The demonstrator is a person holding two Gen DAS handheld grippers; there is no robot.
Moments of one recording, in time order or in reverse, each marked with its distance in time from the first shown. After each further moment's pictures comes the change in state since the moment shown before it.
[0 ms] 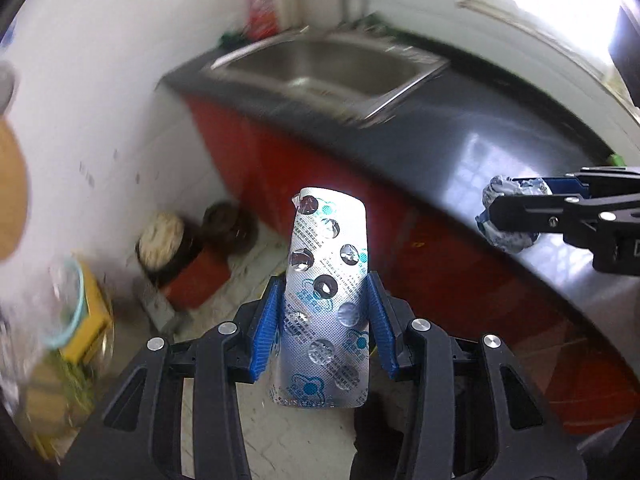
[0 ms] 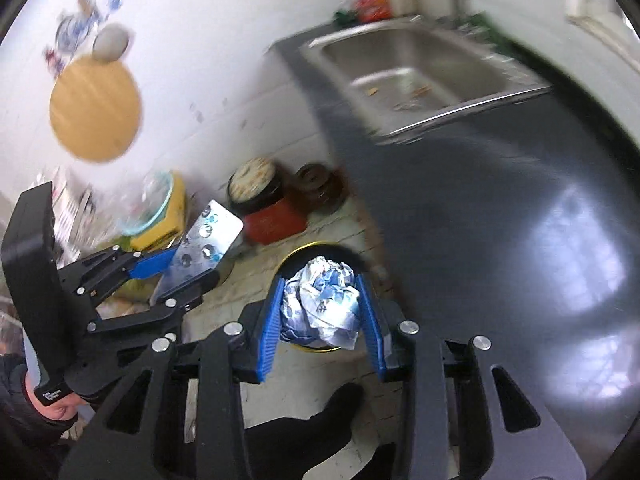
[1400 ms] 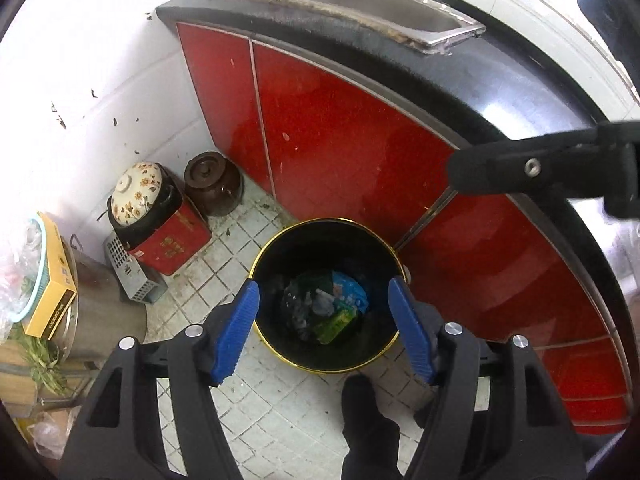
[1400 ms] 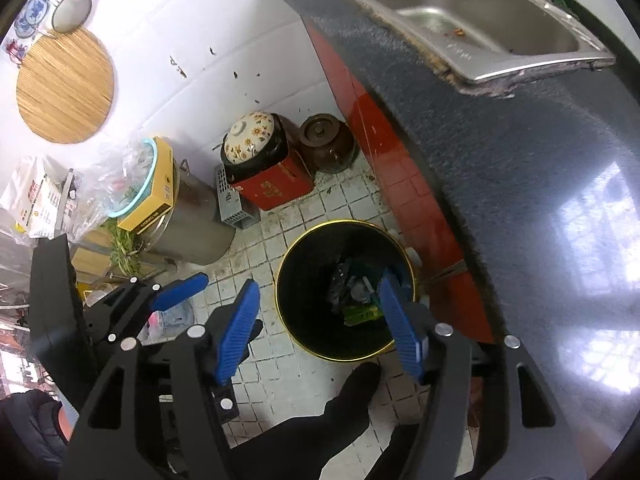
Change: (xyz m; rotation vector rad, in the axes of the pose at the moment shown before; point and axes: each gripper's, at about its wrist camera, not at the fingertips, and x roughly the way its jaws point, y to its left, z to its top) left arm 0.093 0.039 -0.019 -0.043 0.104 -0.087; right arm 0.094 0.004 0.045 0.057 0.123 -0.025
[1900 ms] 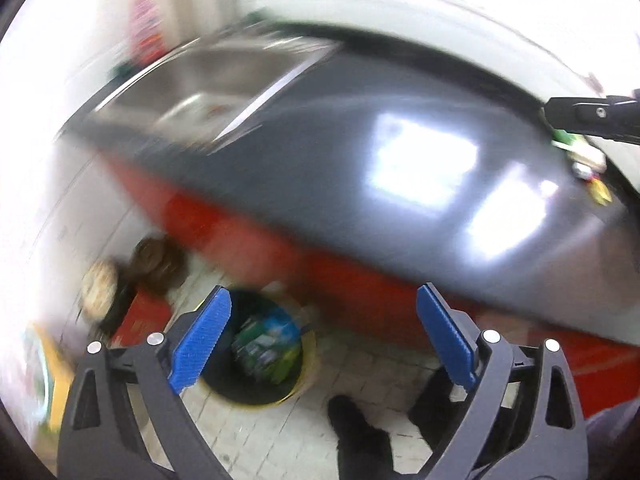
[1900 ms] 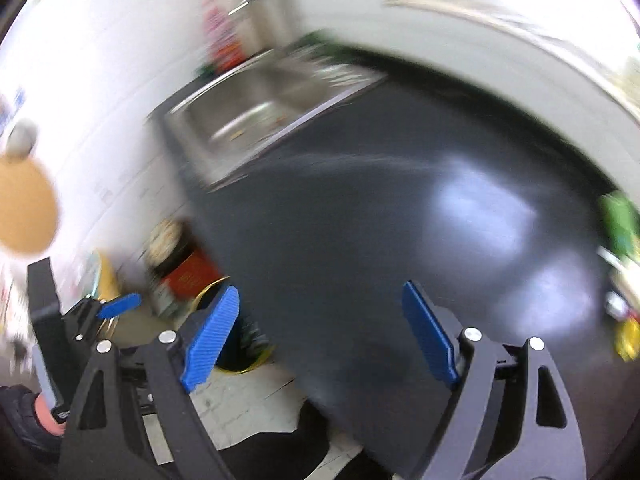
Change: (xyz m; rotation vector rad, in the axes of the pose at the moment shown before) left arm -0.072 -0.180 0.042 0.352 -0.106 -0.161; right arm -0.242 -0.180 -0.138 0.379 -0.366 -0.327
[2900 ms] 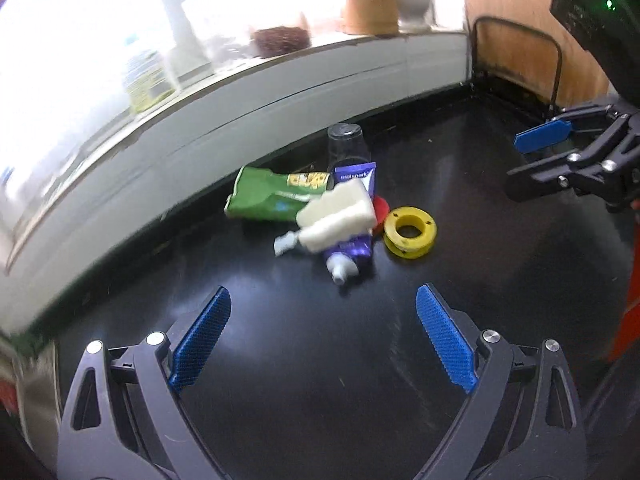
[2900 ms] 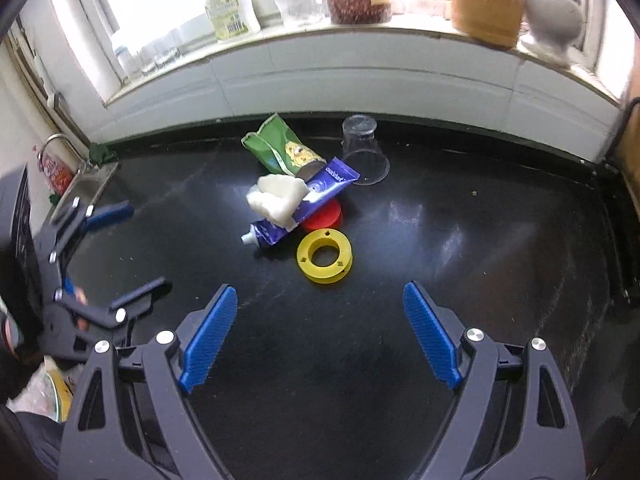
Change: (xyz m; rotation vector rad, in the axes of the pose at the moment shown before) left arm 0.064 -0.407 0.144 0.835 -0.225 -0.360; right arm -0.104 -0.350 -0.101 0.369 -0.055 -0.231
